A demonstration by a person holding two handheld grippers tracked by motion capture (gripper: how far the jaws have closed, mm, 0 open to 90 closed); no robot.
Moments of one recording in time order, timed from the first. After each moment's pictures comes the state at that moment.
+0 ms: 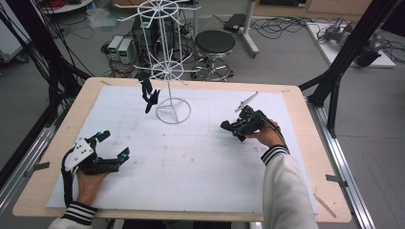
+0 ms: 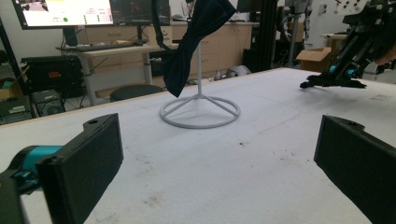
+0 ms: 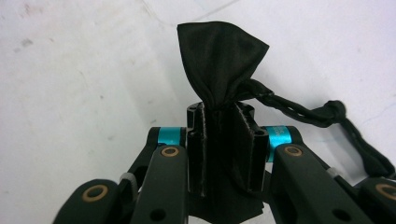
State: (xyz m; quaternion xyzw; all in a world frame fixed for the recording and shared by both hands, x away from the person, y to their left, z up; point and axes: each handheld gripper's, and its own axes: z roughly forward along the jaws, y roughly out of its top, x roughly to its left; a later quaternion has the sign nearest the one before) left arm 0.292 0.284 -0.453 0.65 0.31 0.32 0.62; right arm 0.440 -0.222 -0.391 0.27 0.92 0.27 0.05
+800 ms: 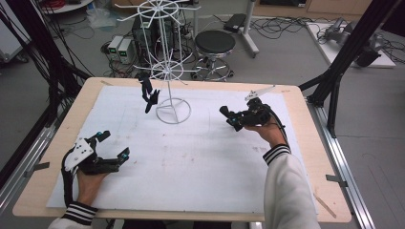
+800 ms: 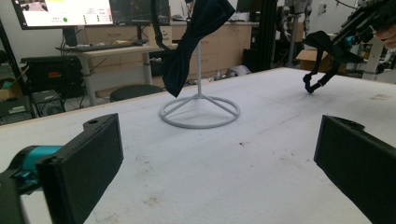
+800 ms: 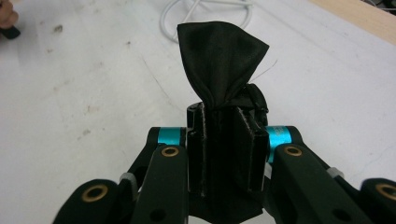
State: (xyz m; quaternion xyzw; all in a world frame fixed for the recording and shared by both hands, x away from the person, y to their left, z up) left arm 0.292 0.284 -0.453 0.65 0.31 0.32 0.62; right arm 0.437 -0.235 -0.365 0.29 0.86 0.42 0.05
